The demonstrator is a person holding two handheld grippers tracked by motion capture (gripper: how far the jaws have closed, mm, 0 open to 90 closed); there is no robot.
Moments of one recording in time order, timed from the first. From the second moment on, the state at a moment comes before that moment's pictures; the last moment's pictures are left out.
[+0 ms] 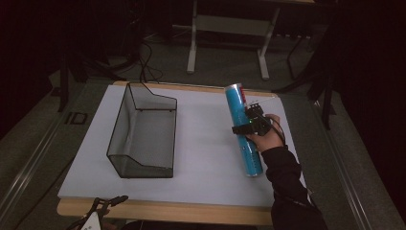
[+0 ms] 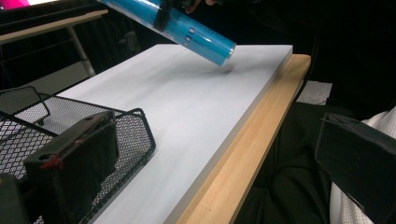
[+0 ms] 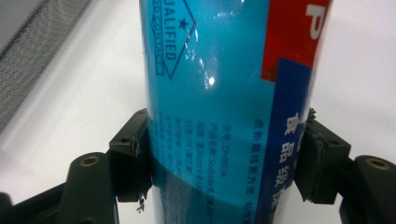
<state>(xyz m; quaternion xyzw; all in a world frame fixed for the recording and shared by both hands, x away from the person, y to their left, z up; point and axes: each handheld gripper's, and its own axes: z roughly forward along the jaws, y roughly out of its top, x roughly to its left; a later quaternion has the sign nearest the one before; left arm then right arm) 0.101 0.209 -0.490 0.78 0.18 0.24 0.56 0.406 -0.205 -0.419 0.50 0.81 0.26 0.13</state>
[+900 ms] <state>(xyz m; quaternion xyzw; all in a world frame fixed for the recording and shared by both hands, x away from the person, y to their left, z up) 0.101 0.210 -0.490 0.78 0.18 0.24 0.56 0.395 -0.114 -0.362 0.43 0.83 0.34 0.12</state>
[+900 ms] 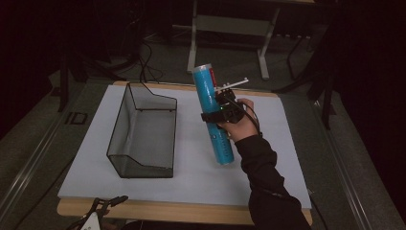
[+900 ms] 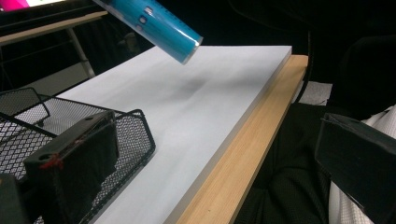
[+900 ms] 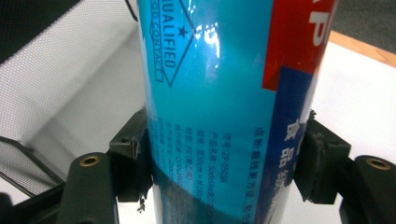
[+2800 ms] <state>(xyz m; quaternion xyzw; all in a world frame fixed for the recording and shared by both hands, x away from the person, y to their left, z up) 0.099 0.211 -0.490 0.78 0.17 0.24 0.56 0.404 0.020 -0.419 0.50 0.76 0.41 0.03</state>
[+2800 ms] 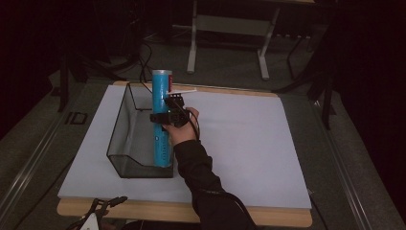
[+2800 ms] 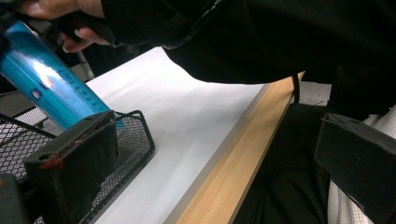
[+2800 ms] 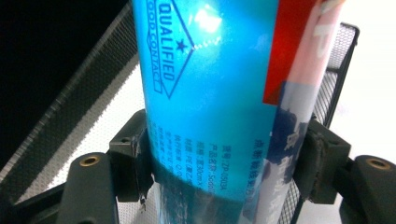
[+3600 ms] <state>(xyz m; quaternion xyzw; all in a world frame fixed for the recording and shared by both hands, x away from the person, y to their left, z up) 0.099 0.210 -0.490 0.78 0.17 0.24 0.56 0.416 0.032 -0.448 0.54 0.75 0.38 0.01</state>
